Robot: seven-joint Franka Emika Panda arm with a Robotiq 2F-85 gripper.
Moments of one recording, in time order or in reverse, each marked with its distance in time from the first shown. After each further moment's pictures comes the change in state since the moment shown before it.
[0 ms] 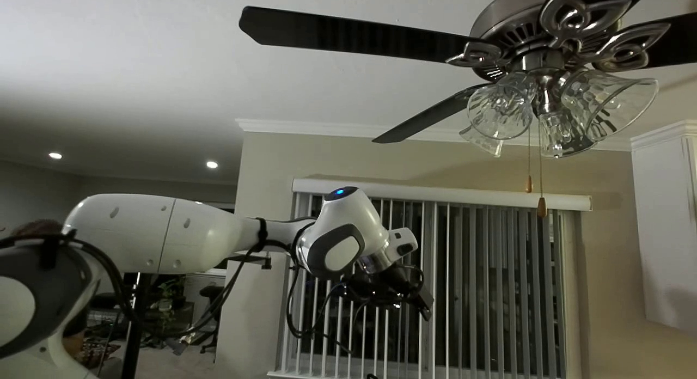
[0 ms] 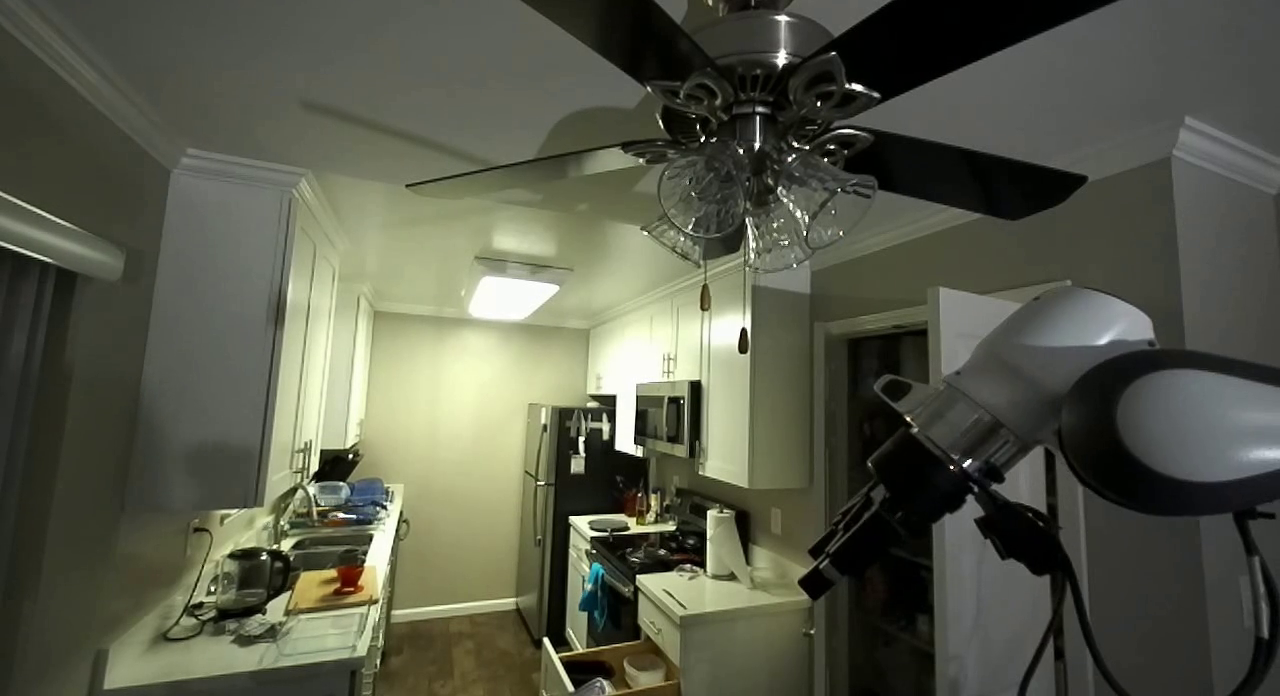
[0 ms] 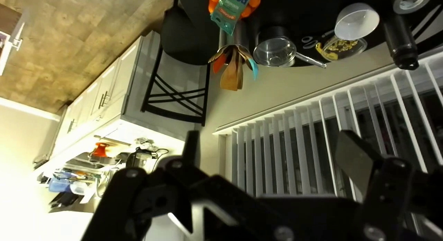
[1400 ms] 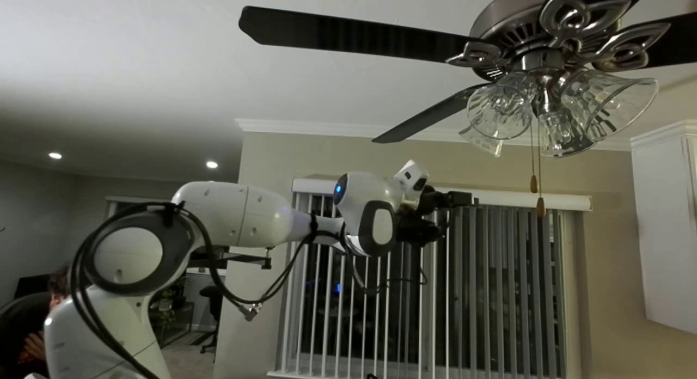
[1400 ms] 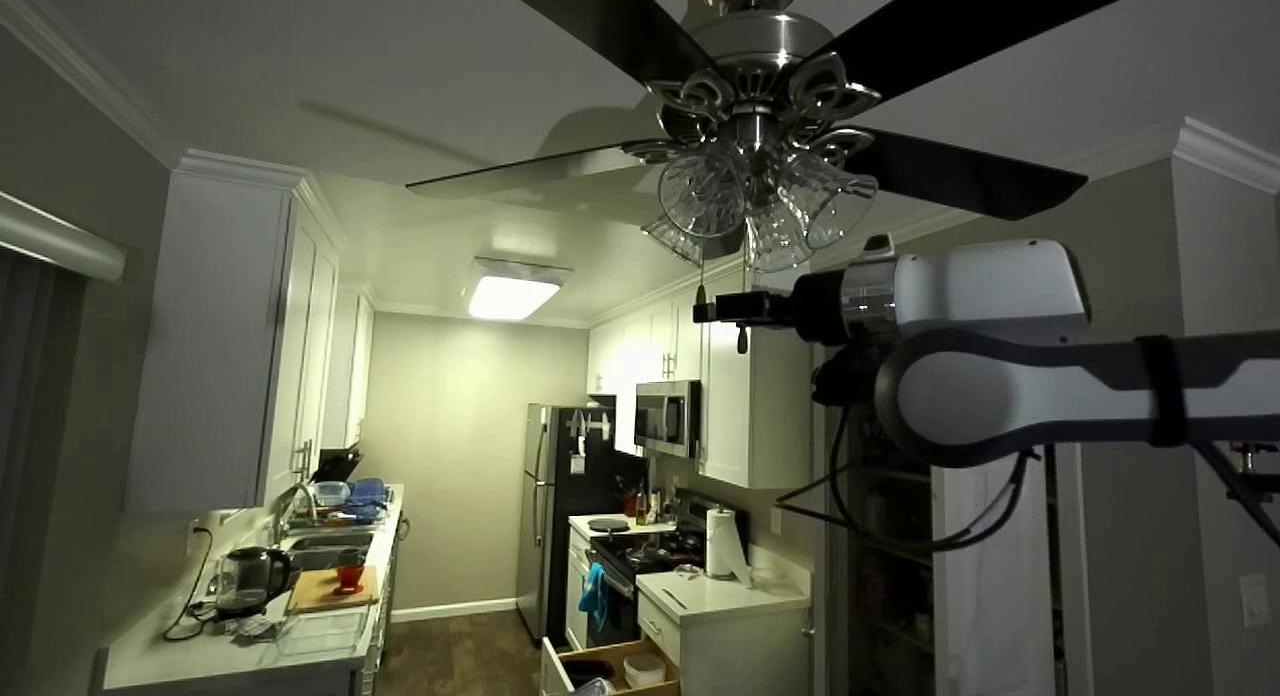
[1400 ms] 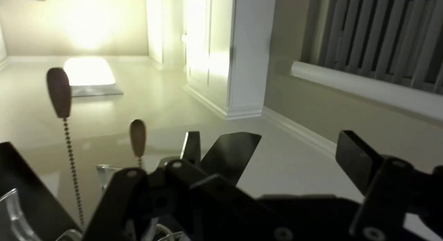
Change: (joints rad) arm -0.346 0.329 0.247 0.341 -0.110 0.846 0.291
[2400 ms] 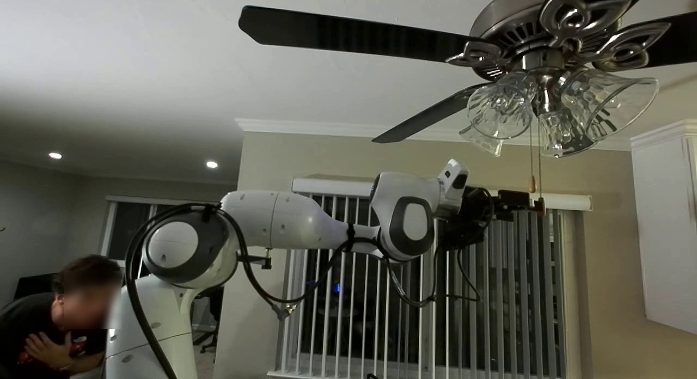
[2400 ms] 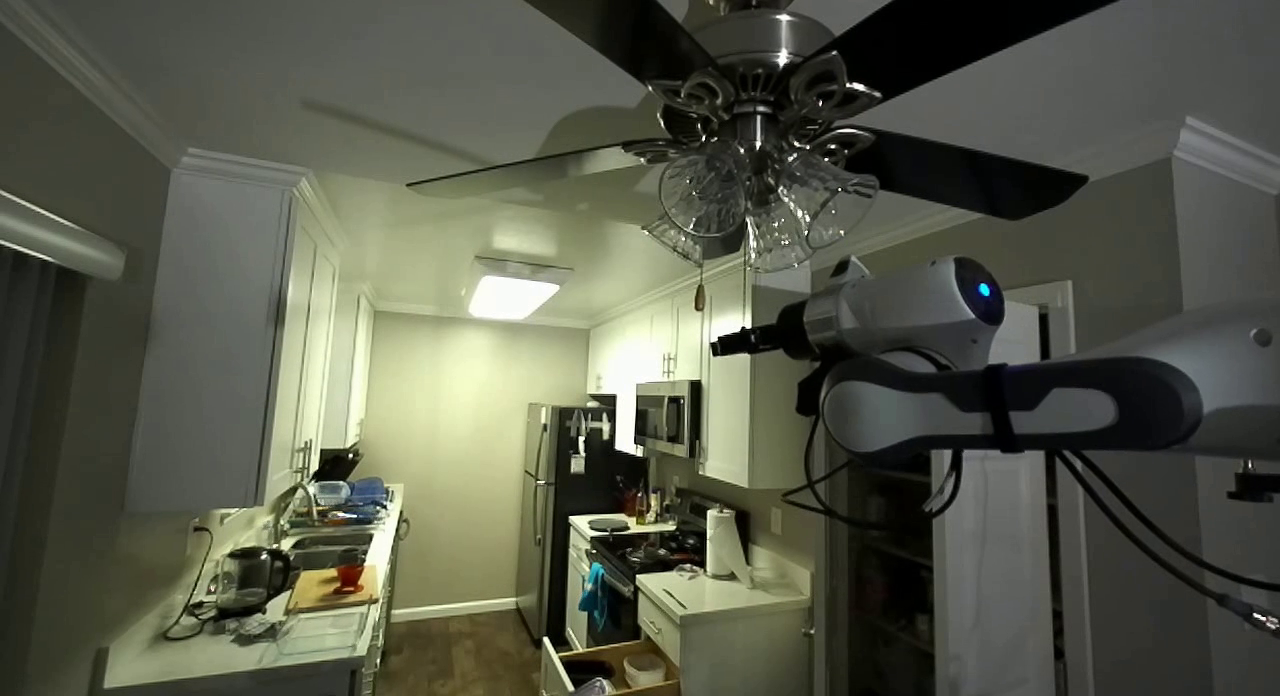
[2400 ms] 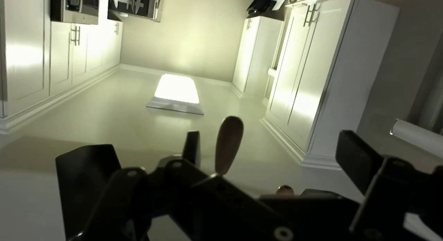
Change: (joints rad) arm -0.681 0.053 0.395 0.139 -0.036 -0.111 0.045
